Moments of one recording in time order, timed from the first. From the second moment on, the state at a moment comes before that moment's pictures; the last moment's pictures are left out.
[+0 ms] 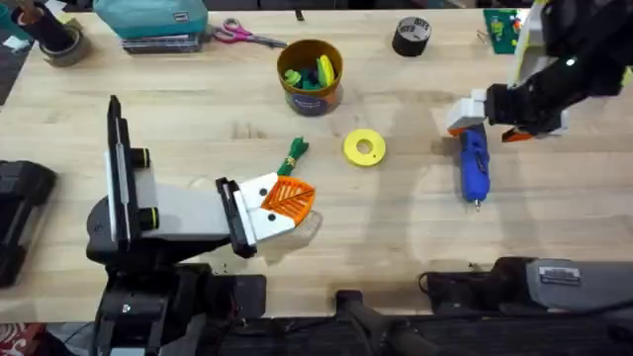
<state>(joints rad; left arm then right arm) 0.00 0.01 0.01 -0.14 1.21 0.08 -0.10 1.48 1.09 -1.03 -0.02 0.07</state>
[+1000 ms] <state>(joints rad) 0.00 0.01 0.01 -0.14 1.21 0.08 -0.14 1.63 1.00 -0.83 0.00 0.05</state>
